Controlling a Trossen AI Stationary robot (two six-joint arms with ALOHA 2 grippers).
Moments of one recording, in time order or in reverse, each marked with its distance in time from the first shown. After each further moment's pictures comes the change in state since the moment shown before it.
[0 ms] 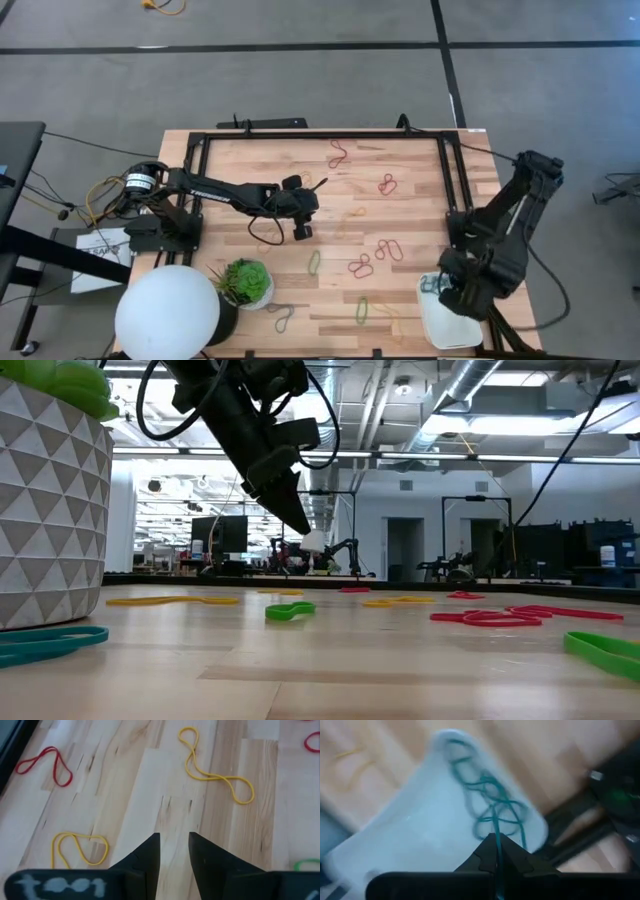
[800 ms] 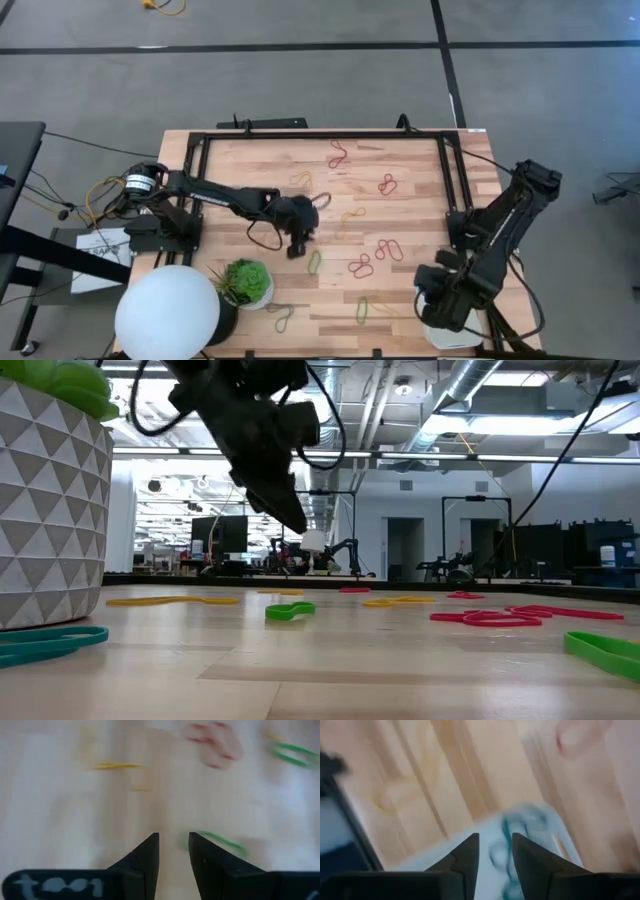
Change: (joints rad) left arm -0.053 0.000 0.001 -0.012 0.404 -0.042; right arm -0.095 0.120 0.001 0.279 0.211 -0.423
